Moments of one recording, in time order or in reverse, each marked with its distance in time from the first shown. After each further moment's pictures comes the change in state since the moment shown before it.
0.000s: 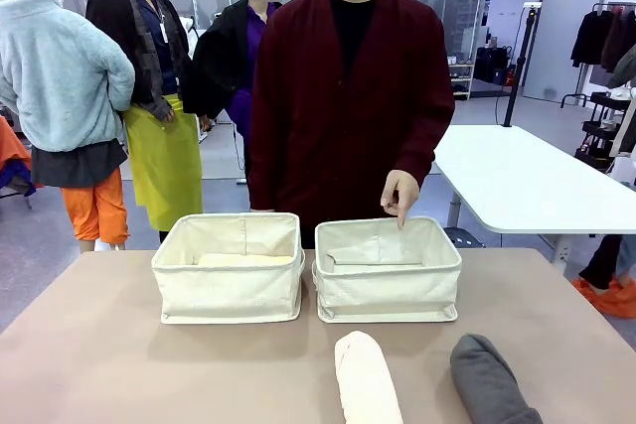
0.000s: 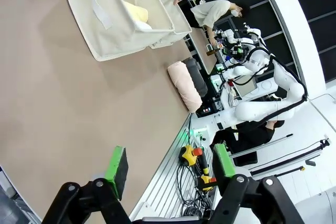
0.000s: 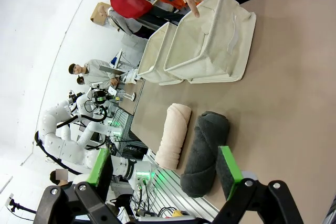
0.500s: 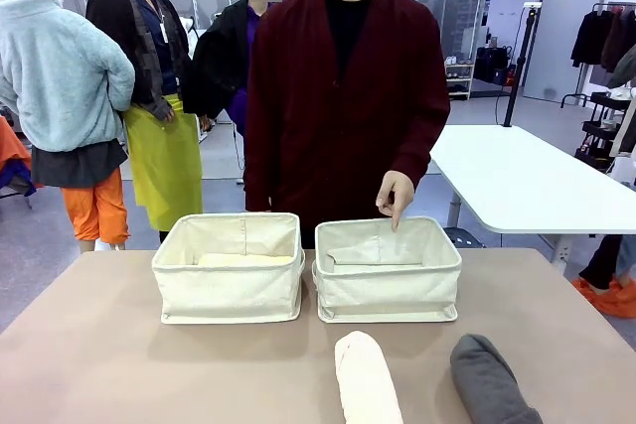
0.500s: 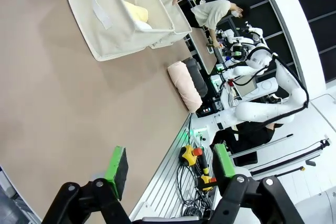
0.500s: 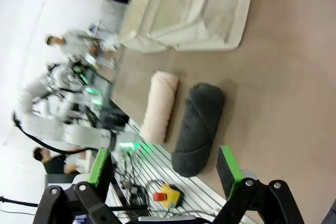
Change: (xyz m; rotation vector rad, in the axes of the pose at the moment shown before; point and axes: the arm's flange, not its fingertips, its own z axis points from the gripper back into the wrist) left arm 0.000 0.000 0.000 0.000 0.000 0.000; right arm -0.003 0.022 -0.054 -0.138 0.210 0.012
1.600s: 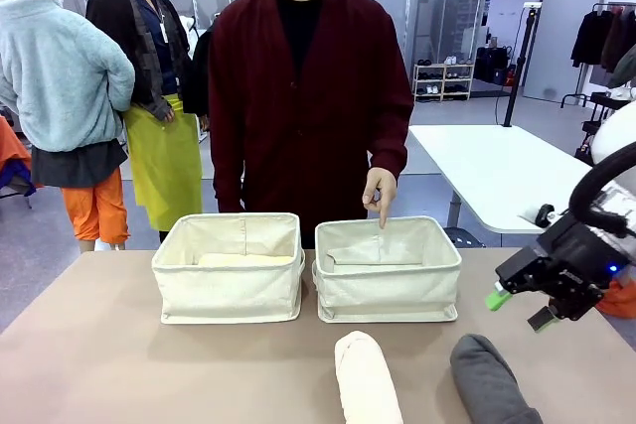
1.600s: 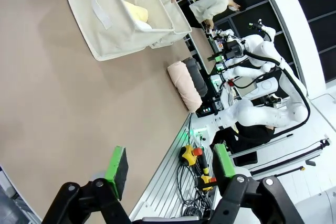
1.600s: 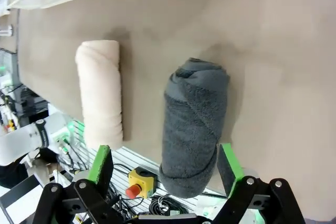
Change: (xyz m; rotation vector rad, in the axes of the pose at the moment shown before) left arm 0.000 0.000 0.000 0.000 0.000 0.000; right arm 0.019 0.073 -0.209 -0.522 0.317 -0.087
